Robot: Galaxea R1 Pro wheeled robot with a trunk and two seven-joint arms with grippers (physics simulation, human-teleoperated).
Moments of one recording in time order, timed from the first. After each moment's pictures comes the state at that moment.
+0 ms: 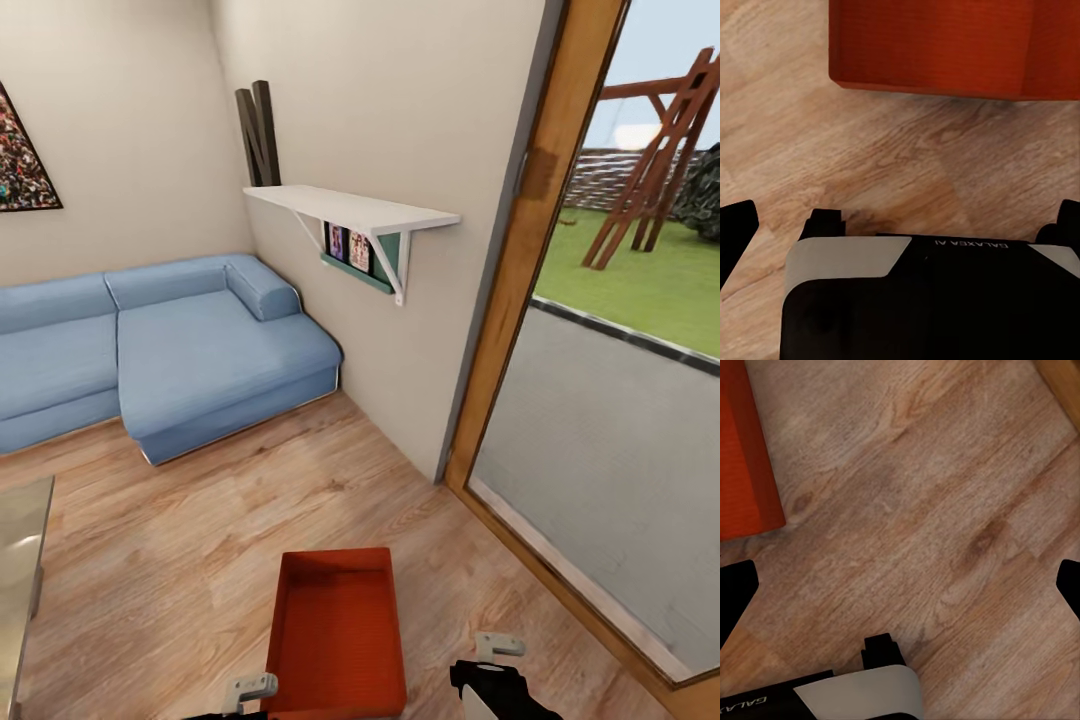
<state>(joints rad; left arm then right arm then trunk) -0.28 -0.05 0.03 -0.55 0.10 0.39 -0.01 -0.47 0.01 0.56 -0.38 -0.64 0.19 -0.49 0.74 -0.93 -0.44</state>
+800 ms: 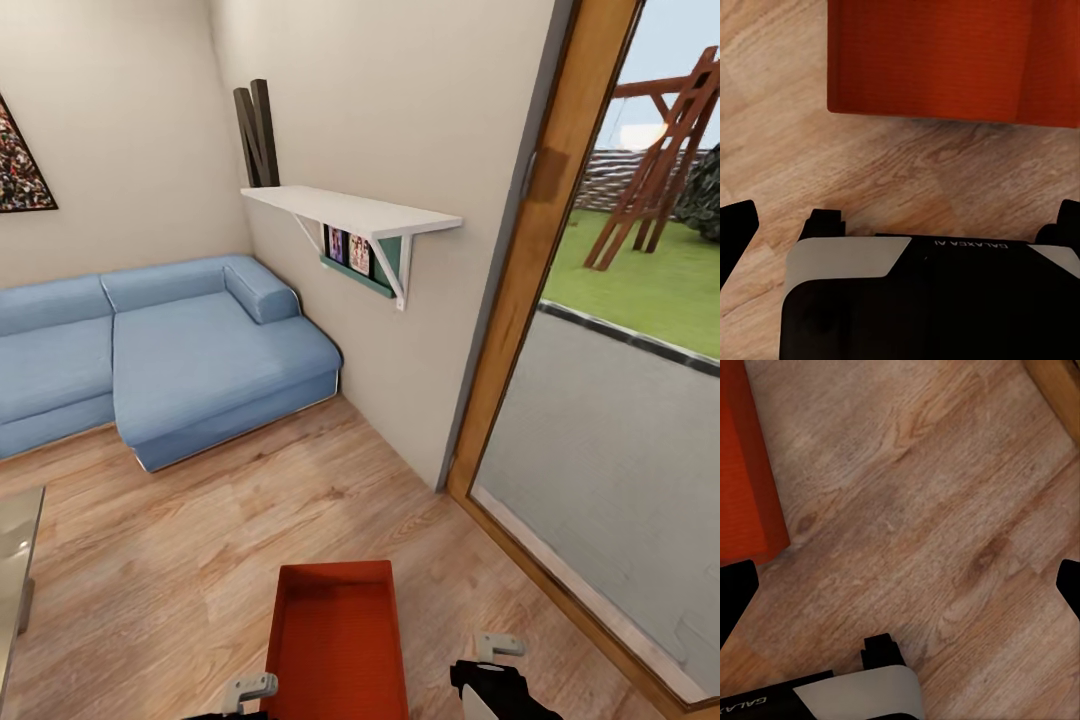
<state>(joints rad) -0.28 -0.06 0.03 -0.55 0.10 0.39 -0.01 -0.47 0.01 0.56 -0.38 -0.64 0.19 -0.49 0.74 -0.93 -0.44</state>
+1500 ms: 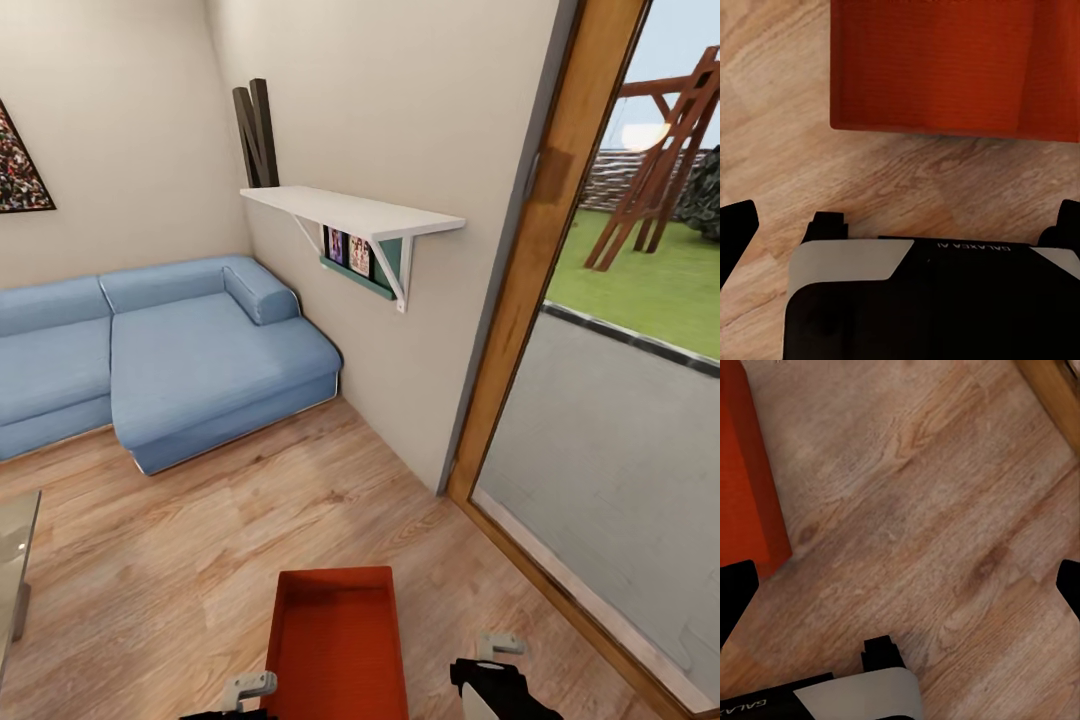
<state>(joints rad) -0.28 -0.05 0.03 -0.56 0.09 0.39 -0.01 -0.47 0.01 0.56 -0.39 -0.64 0.20 -0.49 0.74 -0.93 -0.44</state>
